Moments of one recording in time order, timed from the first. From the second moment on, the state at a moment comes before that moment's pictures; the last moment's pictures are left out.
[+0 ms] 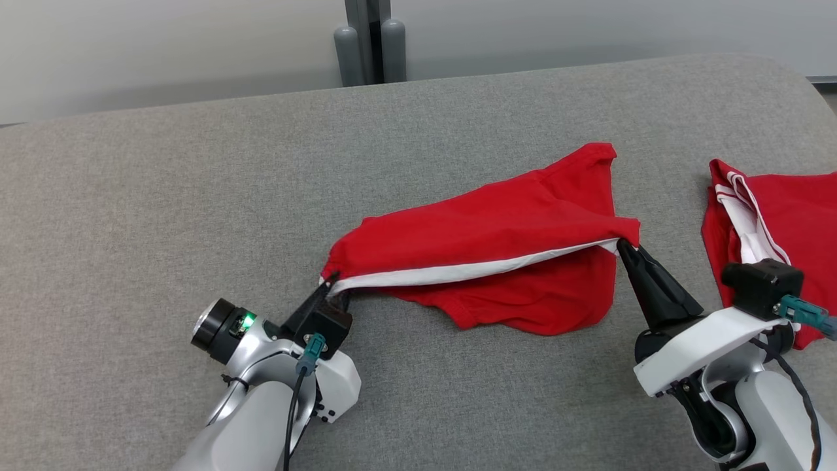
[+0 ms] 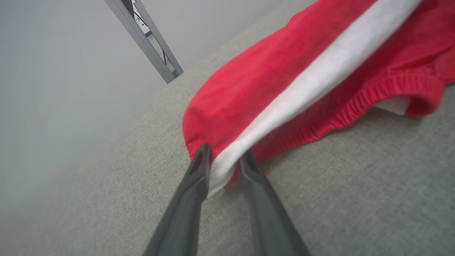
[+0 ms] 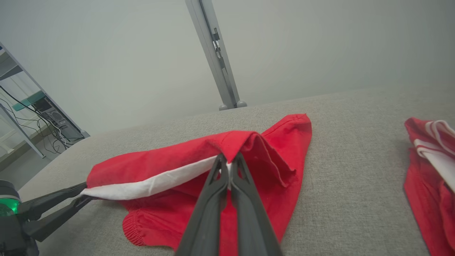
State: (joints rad) left arm -0.50 0.08 -0.54 0.80 0.03 0.09 -0.26; right arm -0.29 -0.24 0.31 0.24 0.61 0.13 -0.07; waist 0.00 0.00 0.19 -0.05
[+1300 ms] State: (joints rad) left arm -0.78 0.21 -0.47 0.57 -0.09 -0.06 -0.07; right arm -0.80 -0.38 0.42 0.24 0.74 0.13 0.15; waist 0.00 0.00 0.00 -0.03
